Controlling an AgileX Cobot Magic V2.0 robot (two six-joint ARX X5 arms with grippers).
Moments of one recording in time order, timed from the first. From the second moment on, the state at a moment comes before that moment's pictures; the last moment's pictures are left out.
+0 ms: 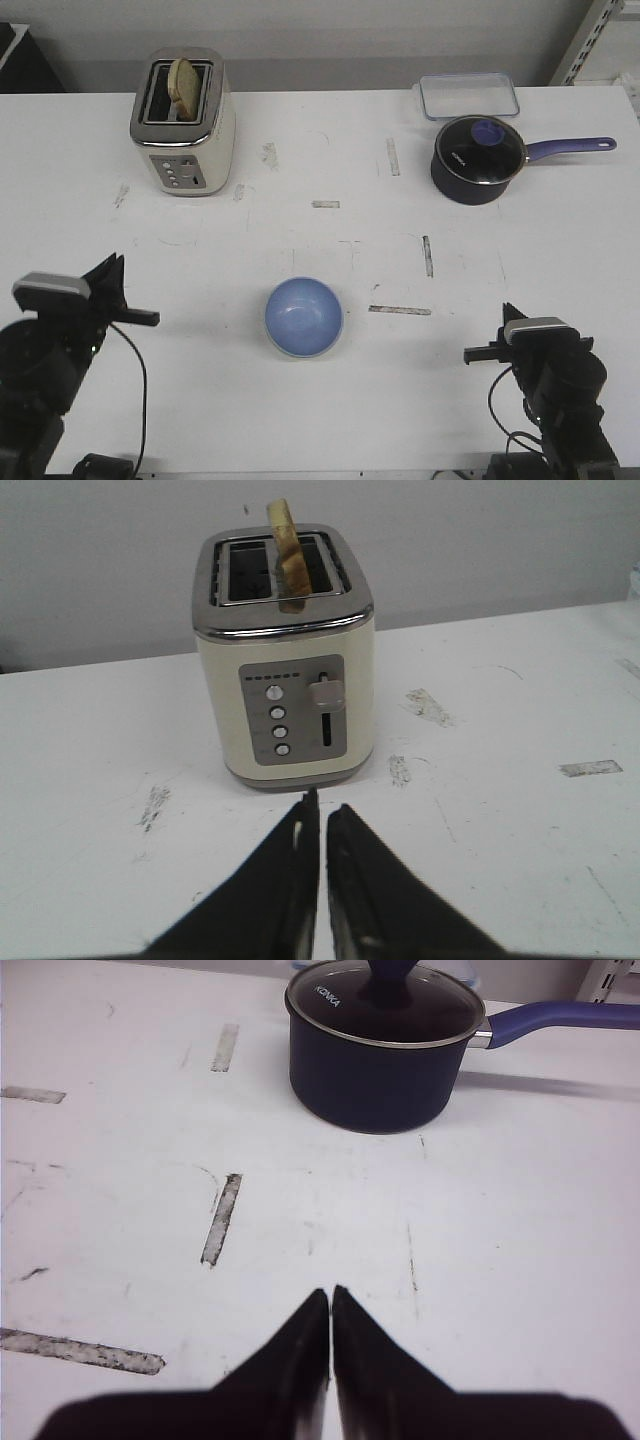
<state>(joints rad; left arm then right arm) -0.17 0.61 0.86 -0.31 -0.08 0.04 0.03 0.42 0.54 -0.52 0.00 -0.05</state>
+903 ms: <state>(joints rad) -0.12 0.21 0.51 -0.28 -0.09 0.04 0.03 0.42 0.54 -0.51 0.00 -0.05</state>
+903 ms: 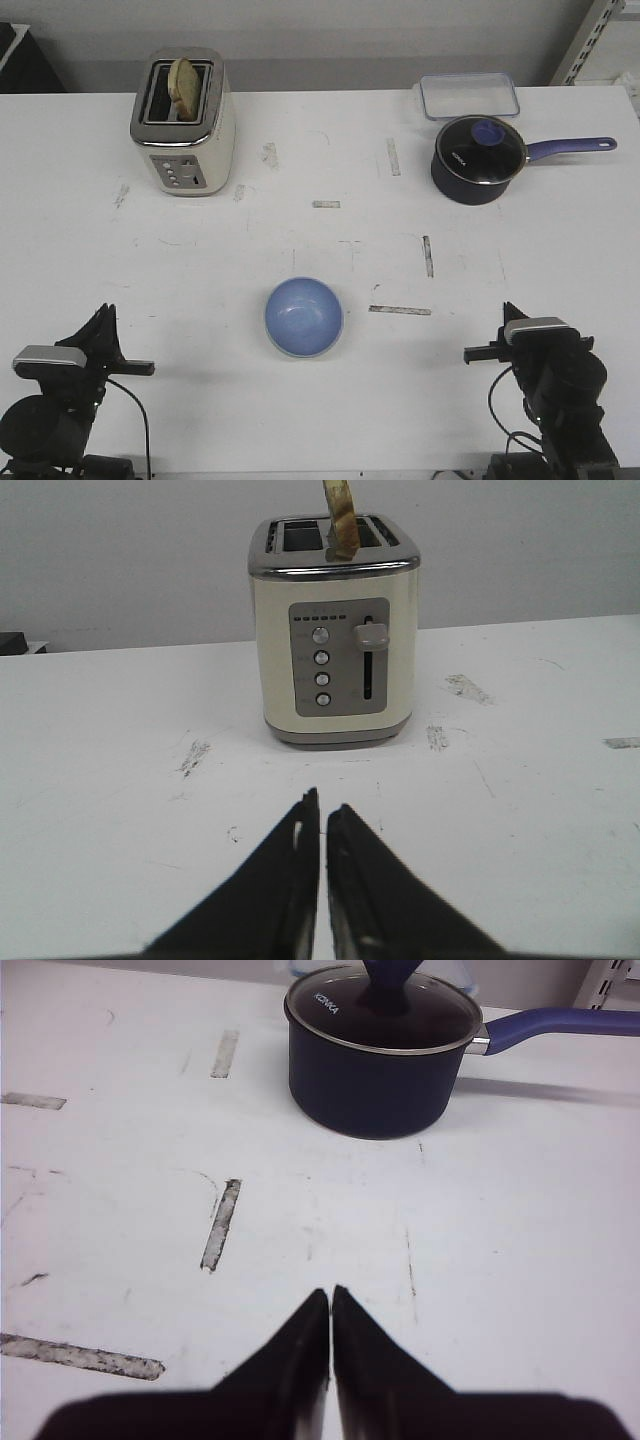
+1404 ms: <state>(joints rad) -0.03 0.05 0.33 -0.19 -0.04 0.04 0.03 0.42 0.54 -0.51 0.00 -0.05</state>
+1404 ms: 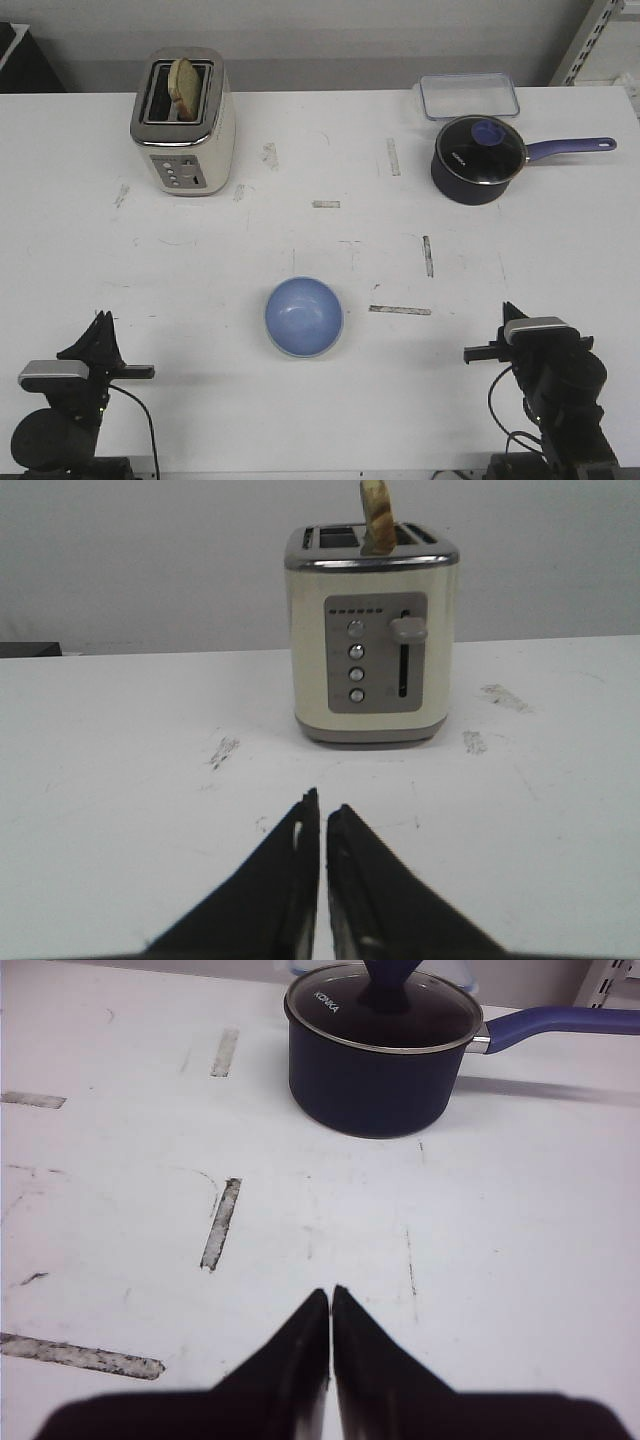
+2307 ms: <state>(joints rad) 0.04 0.01 0.03 0.02 0.02 0.04 0.03 0.42 0.54 -0.45 0.00 -0.05</state>
